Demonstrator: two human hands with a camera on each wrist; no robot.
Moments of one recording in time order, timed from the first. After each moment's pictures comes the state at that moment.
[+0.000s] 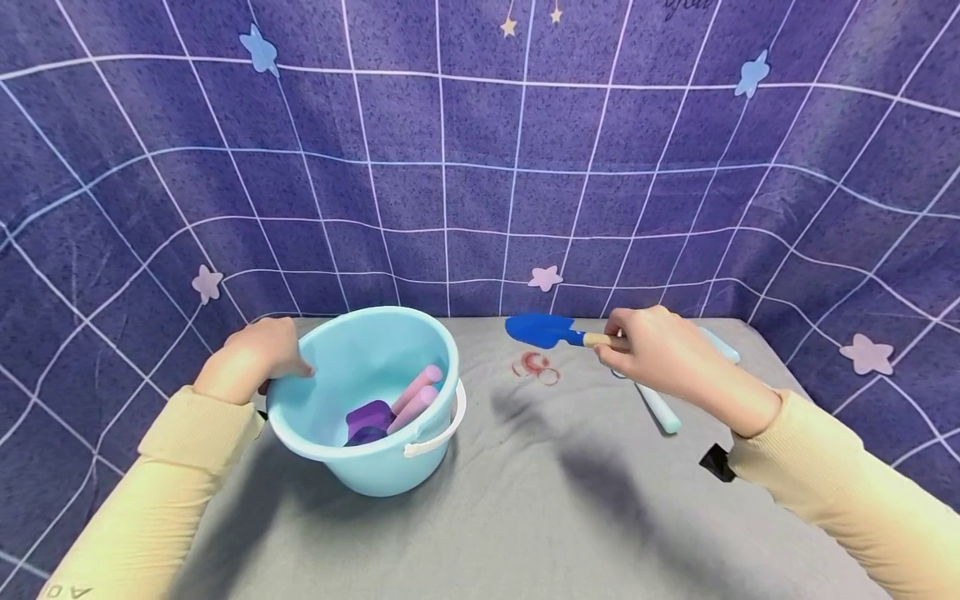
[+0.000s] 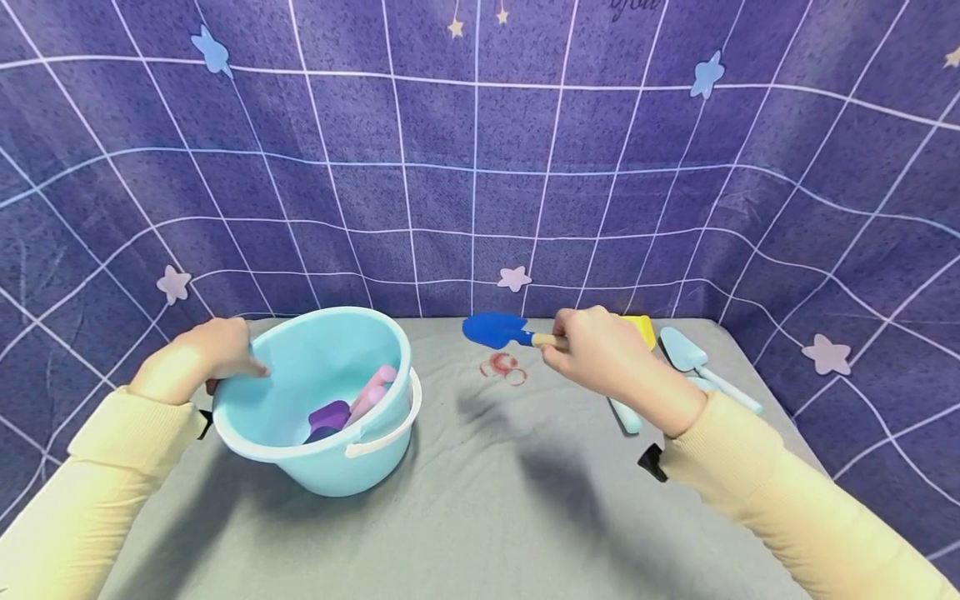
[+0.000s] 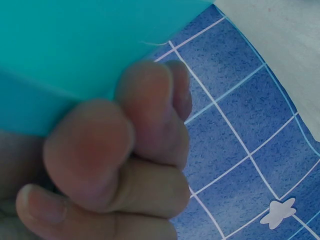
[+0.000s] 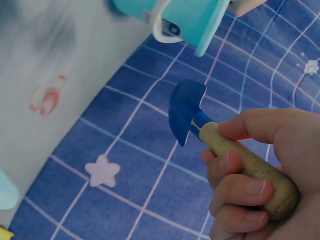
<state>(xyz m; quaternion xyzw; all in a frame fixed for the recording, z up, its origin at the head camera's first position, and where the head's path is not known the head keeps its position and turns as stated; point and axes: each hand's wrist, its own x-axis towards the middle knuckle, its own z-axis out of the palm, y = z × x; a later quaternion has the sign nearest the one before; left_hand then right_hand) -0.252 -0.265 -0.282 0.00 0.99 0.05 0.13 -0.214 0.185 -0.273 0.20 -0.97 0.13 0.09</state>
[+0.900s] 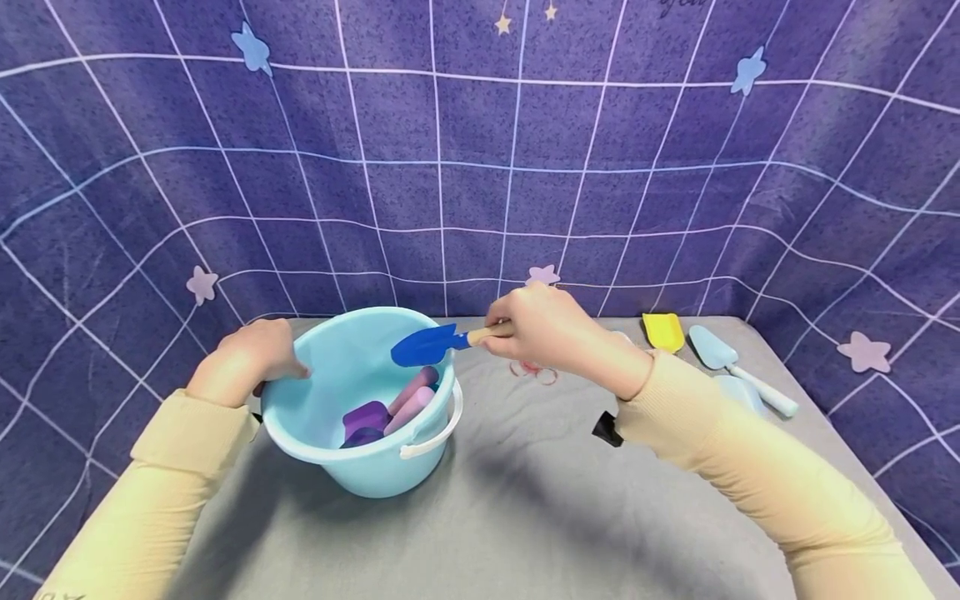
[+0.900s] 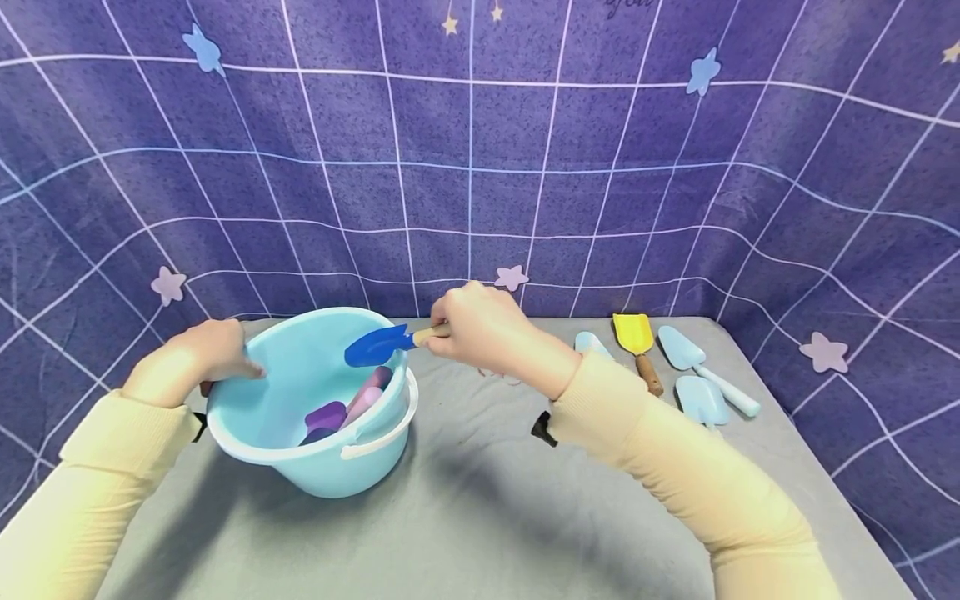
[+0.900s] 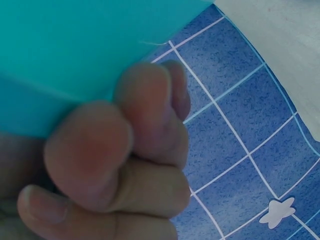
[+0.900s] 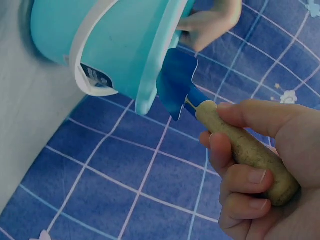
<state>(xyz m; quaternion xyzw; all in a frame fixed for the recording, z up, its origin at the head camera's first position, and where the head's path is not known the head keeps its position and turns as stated) -0.253 -0.266 -0.283 0.01 0.99 0.05 0.13 -0.232 0.084 -0.251 0.33 -0.93 0.13 0.11</state>
